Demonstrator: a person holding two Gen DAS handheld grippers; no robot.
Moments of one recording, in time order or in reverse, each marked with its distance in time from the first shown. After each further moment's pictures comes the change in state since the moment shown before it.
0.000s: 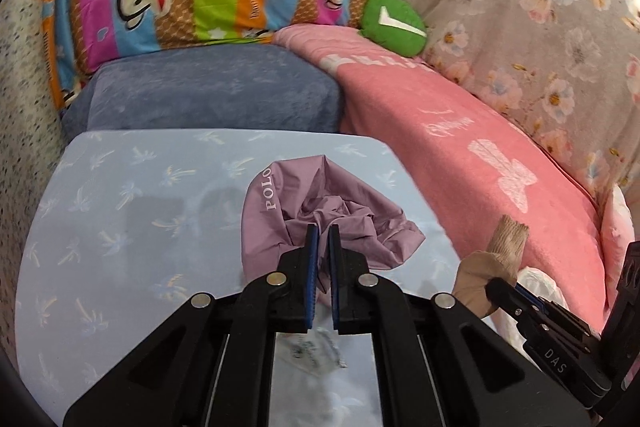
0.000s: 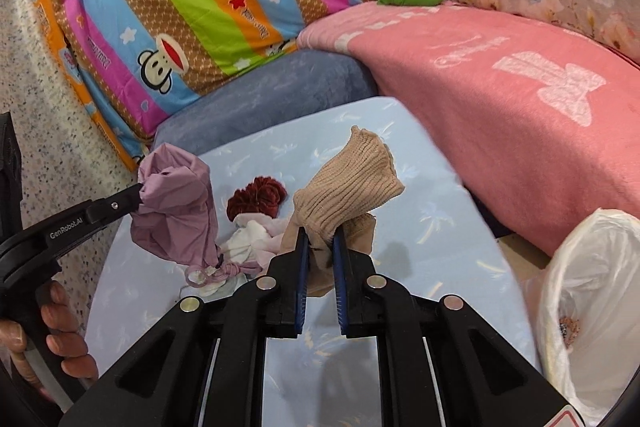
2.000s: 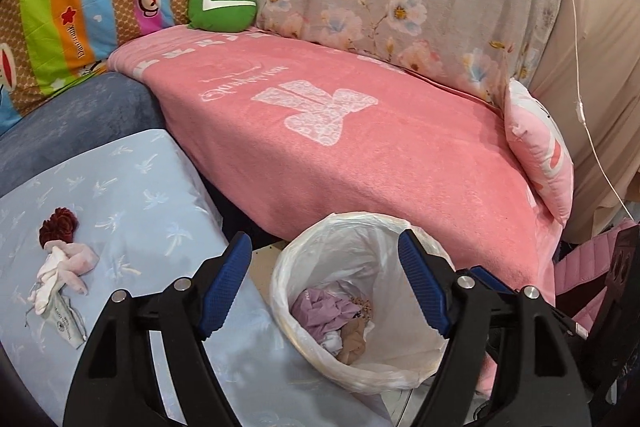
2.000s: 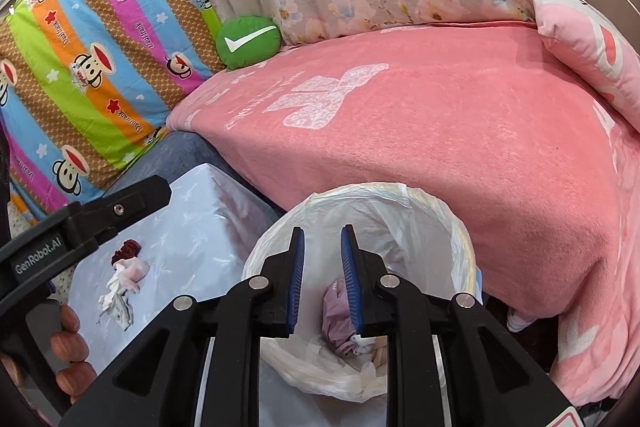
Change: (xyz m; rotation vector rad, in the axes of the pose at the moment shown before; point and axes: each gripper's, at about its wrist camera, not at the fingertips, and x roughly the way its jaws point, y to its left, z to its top) left arm 0.011 -0.259 -0.066 0.304 0.068 -0.265; right arm -0.164 -0.229 -0.056 0.281 -0.164 -0.268
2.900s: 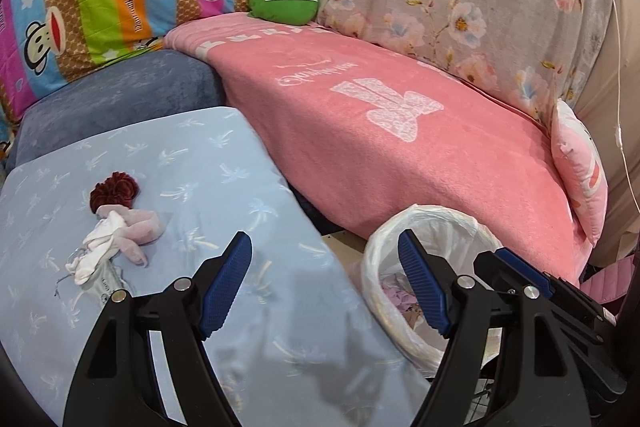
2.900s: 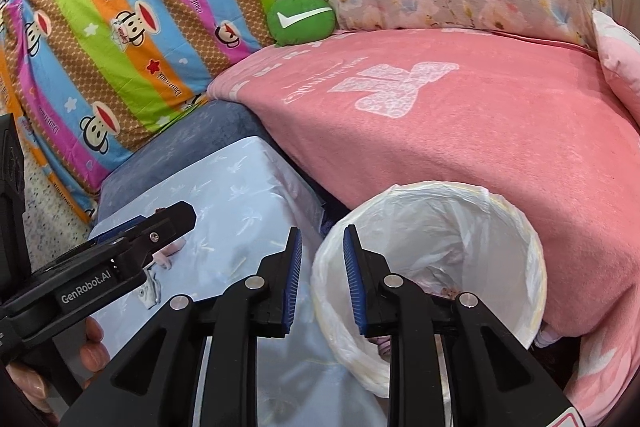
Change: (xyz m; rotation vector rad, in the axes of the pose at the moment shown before) left arm -0.019 0.071 -0.021 -0.113 -0.005 0.136; right arm 0.020 0.077 -0.006 -0.140 0.049 0.091
